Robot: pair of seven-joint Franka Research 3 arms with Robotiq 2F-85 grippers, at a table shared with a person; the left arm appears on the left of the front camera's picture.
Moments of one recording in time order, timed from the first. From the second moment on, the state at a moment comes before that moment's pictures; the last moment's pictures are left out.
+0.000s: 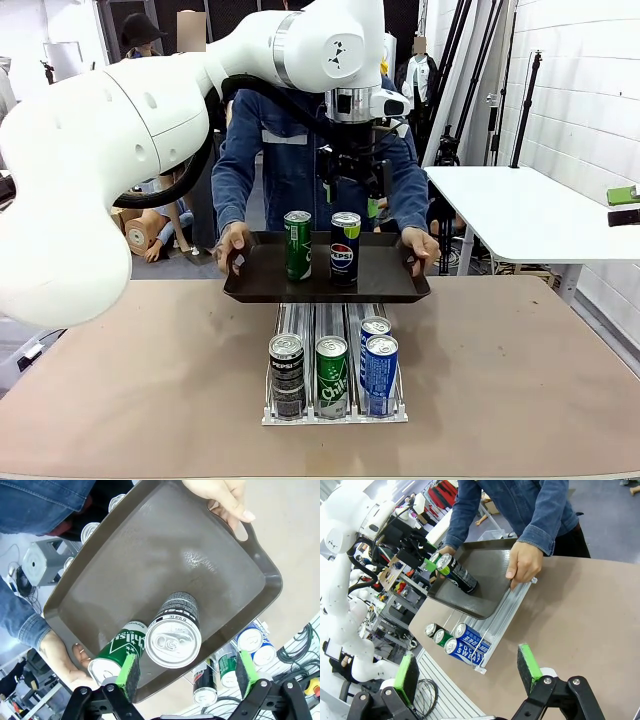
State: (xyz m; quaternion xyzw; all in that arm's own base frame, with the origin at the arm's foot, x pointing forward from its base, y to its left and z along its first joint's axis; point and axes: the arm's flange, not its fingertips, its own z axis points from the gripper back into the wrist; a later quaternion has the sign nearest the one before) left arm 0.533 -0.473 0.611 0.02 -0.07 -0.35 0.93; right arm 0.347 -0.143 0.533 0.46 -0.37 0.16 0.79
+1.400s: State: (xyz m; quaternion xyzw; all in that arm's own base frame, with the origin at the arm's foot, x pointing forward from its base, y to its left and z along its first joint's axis) left arm 0.568 -0.176 0.749 -0.15 -0.07 -0.21 0.96; right arm 0.347 -0.144 0.533 0.46 -0.37 0.16 0.79
